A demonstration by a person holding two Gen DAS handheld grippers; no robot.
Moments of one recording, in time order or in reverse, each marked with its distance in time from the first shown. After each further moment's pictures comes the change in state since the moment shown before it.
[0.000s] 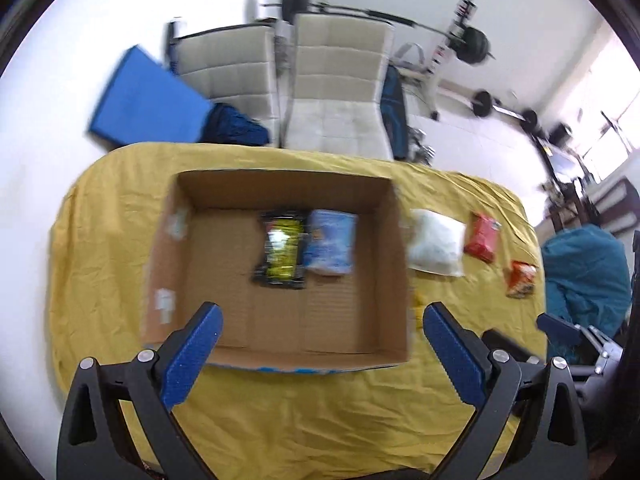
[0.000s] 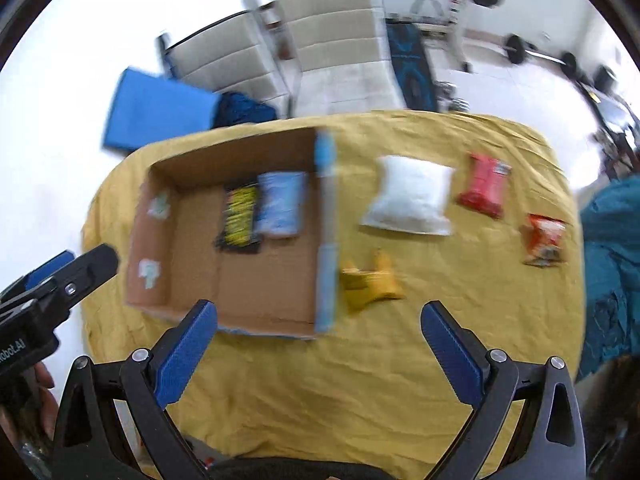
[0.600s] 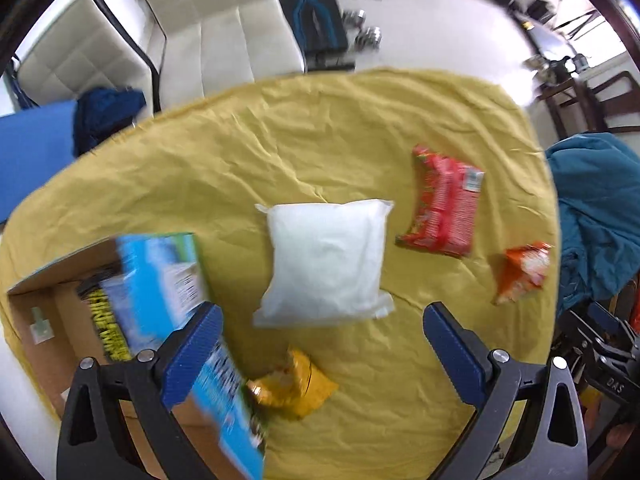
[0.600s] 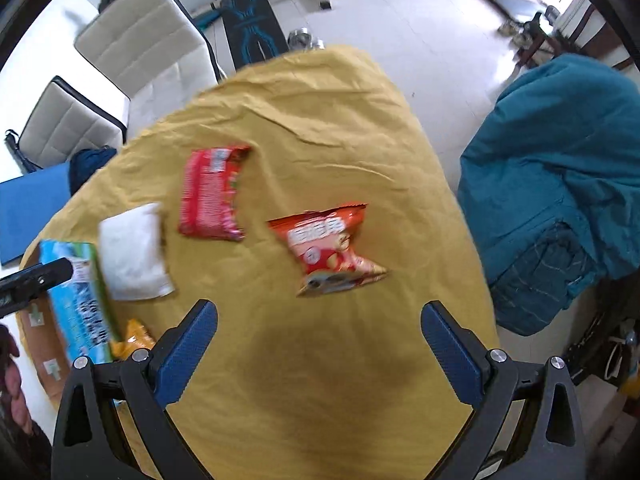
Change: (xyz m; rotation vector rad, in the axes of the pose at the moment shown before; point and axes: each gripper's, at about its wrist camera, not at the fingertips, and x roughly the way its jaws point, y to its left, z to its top) left arm 0.250 -0.203 0.098 0.233 0.432 -0.001; right arm 0.085 -0.321 0.053 0.344 0.161 -0.151
